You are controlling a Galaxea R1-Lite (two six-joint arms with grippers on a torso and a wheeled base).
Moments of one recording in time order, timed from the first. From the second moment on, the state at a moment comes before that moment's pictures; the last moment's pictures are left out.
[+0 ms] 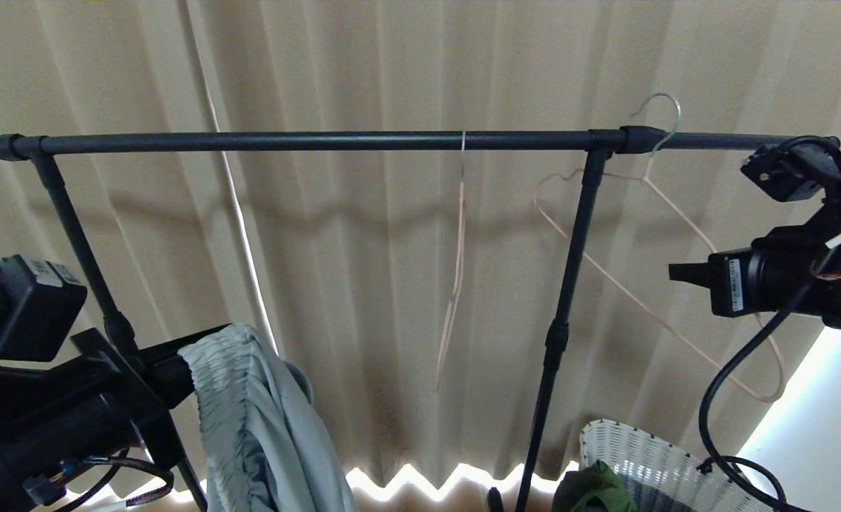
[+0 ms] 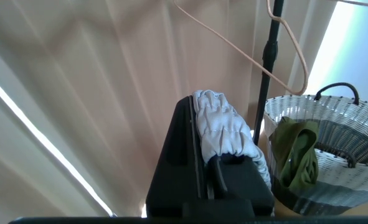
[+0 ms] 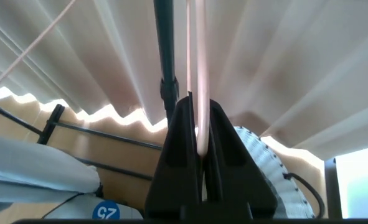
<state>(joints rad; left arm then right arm) -0.41 1.18 -0.32 -0.77 -0.17 0.11 0.29 1.41 -1.03 0.14 -0.09 0.09</state>
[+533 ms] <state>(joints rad) -0.41 1.18 -0.31 -0.77 -0.17 0.12 0.27 1.19 -0.85 0.14 -0.09 0.08</state>
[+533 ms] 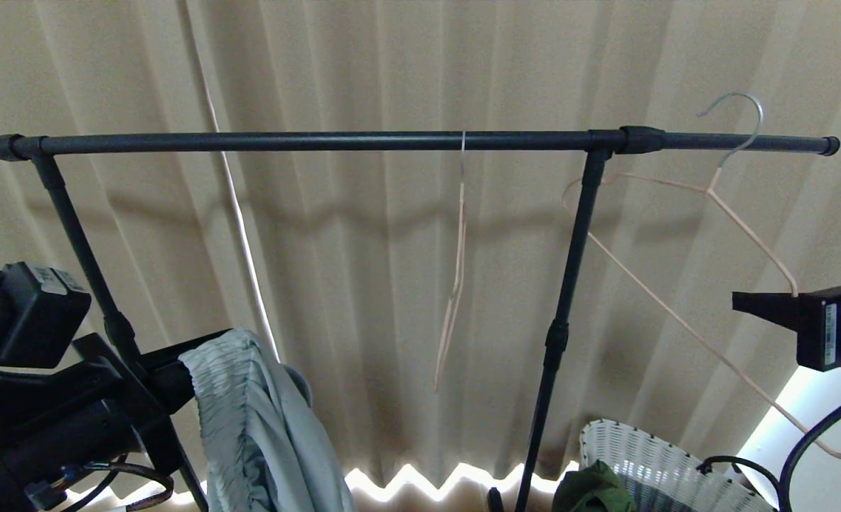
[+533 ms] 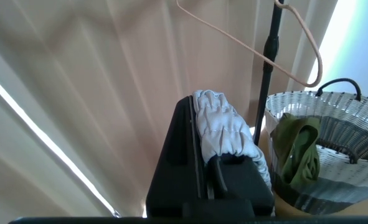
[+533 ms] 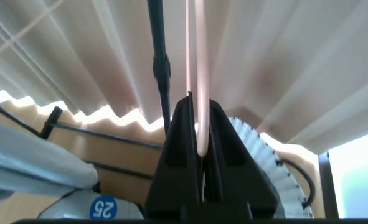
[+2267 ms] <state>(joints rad) -0.41 1.12 -0.28 -0.77 -0.17 0.13 0.27 0.97 -0.64 0.14 -0.09 0.06</state>
